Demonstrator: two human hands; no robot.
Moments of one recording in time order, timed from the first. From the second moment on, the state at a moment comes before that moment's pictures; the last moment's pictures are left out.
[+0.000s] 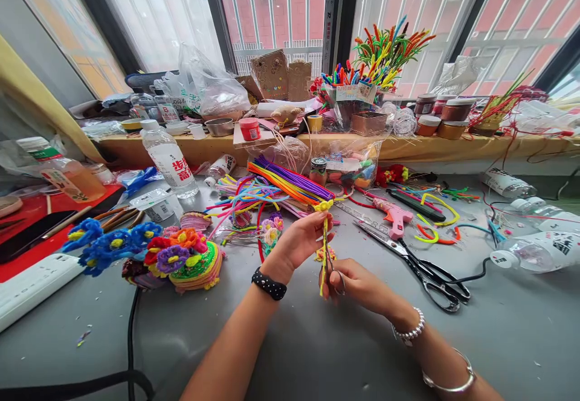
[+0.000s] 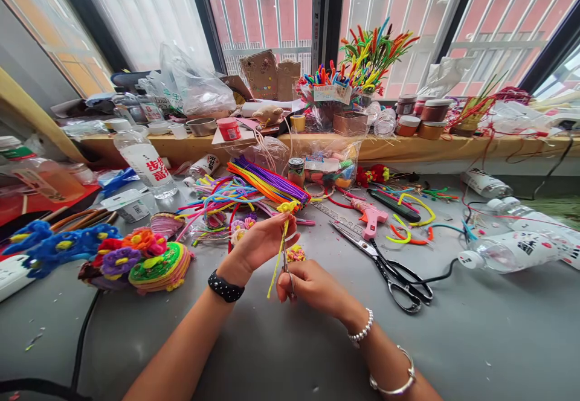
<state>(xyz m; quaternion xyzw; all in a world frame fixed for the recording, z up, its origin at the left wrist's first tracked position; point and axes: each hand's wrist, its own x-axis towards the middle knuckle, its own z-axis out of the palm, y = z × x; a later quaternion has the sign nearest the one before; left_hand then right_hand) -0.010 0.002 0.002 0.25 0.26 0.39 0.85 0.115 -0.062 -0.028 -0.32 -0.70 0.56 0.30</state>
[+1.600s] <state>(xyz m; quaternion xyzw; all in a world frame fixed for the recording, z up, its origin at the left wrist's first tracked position) -0.001 -0.002 0.000 0.26 0.26 0.43 0.83 0.114 -0.062 -0.024 -0.34 -0.70 0.53 0.32</state>
